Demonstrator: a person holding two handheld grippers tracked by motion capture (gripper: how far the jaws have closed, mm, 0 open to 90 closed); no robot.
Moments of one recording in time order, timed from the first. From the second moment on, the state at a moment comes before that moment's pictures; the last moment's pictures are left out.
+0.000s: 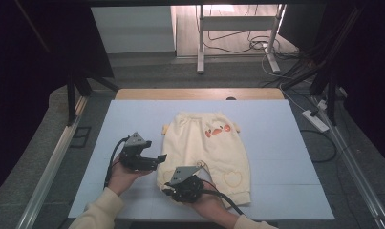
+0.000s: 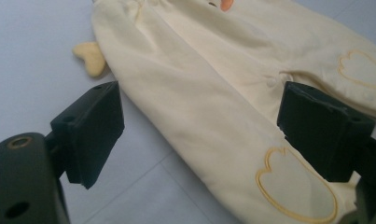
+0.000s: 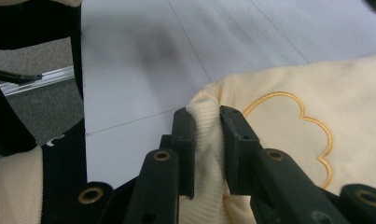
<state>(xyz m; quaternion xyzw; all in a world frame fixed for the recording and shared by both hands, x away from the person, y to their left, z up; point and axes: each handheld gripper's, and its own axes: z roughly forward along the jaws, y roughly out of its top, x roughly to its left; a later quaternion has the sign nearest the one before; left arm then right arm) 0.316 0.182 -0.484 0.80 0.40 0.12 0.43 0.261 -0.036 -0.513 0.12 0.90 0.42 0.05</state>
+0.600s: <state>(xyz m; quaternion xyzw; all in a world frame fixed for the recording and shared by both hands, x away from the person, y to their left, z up) 0.348 0.166 -0.469 0.79 0.41 0.12 0.44 0.262 -0.036 -0.513 0.12 0.90 0.42 0.05</state>
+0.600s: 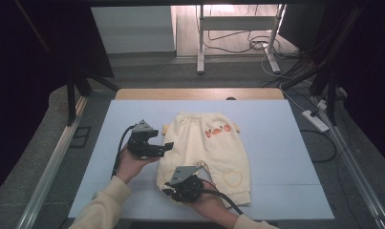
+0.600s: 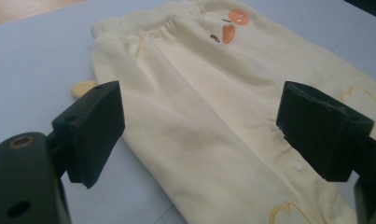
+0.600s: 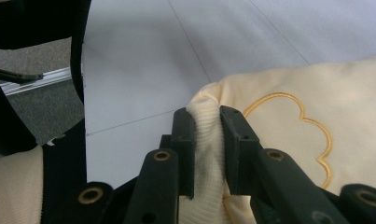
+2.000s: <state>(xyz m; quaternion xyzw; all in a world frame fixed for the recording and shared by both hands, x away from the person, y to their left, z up) 0.411 0.162 -0.493 0.80 0.44 0.11 0.39 0.262 -0.035 -0.516 0.13 0.90 0.41 0.04</state>
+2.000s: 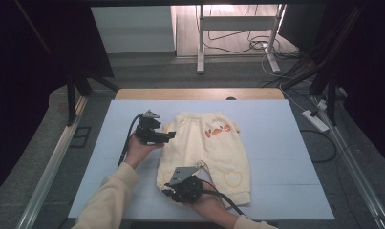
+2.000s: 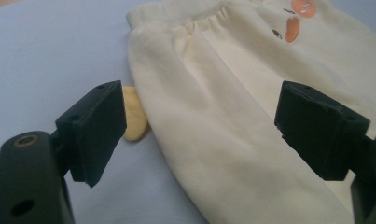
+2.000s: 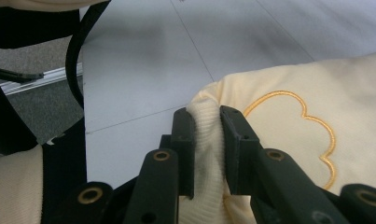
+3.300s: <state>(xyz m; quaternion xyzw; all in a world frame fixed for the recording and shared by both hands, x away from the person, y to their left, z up) 0.423 0.148 -0.528 0.83 0.45 0.07 0.34 0.262 -0.036 -0.518 0.12 0.90 0.41 0.04</state>
